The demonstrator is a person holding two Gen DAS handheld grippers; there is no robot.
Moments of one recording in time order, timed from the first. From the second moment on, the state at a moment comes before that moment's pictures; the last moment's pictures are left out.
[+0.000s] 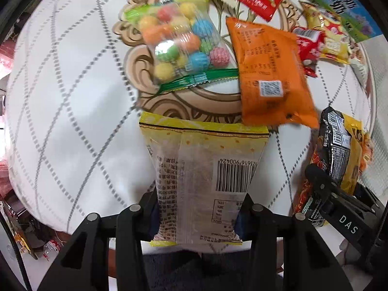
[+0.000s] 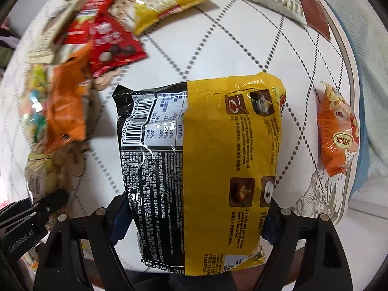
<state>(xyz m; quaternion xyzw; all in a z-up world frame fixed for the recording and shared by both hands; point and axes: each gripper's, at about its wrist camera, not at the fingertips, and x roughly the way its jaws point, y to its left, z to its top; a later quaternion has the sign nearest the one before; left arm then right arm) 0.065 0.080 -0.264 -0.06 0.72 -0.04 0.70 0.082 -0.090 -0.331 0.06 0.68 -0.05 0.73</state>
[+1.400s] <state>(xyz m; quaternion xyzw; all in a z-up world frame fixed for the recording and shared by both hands) 0.489 -0.049 -0.132 -0.04 0.67 -0.07 0.74 0.496 -0.191 -0.221 0.11 0.64 0.07 0.76</state>
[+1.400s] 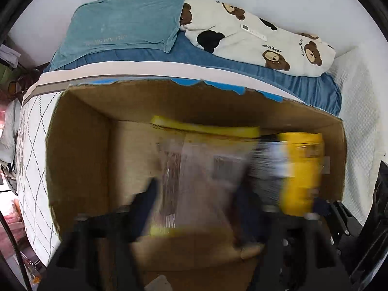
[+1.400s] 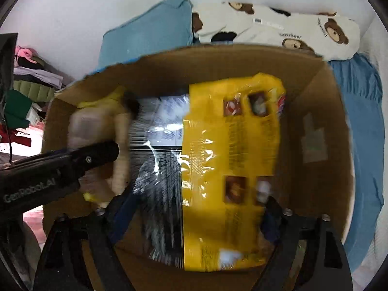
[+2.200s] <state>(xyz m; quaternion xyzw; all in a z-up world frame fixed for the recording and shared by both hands) 0.412 -0.028 -0.083 -0.02 0.58 -0.04 0.81 0.410 -0.209 -0.180 0.07 0.58 0.03 0.81</state>
